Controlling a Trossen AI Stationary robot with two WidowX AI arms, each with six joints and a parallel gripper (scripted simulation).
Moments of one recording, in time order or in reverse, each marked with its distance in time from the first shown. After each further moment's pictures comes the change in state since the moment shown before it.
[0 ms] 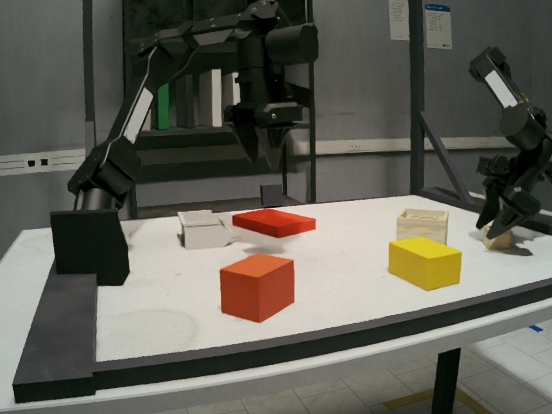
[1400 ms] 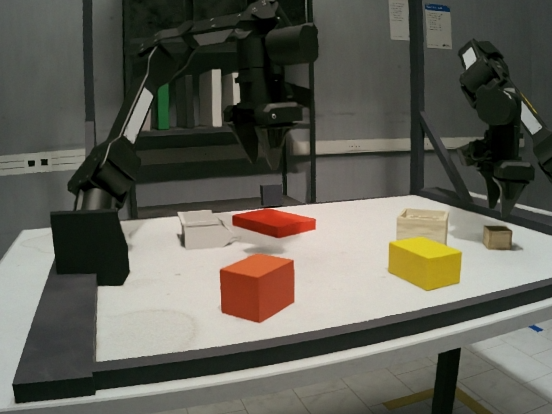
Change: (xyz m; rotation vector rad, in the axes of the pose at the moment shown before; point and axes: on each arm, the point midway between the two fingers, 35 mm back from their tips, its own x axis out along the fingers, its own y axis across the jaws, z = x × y) left arm -0.040 -0.003 0.016 -0.017 0.554 -0.015; right arm 0.000 0.000 0.000 0.000 0.000 0.000
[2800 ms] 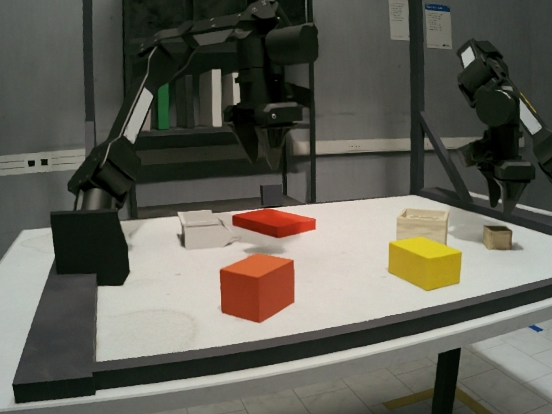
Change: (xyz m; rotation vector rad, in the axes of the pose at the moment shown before) left arm -0.002 -0.002 -0.003 -0.010 0.041 -0.016; right arm 0.000 0.000 0.000 0.000 0.000 0.000
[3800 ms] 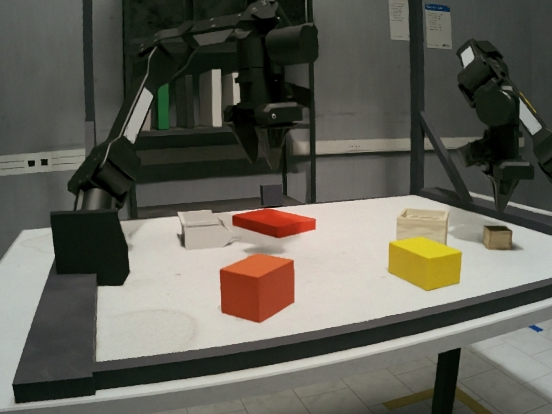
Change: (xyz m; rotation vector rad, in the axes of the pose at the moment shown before) left arm 0.000 0.001 0.000 0.025 0.003 0.000; right arm 0.000 0.000 0.000 0.000 0.000 0.000
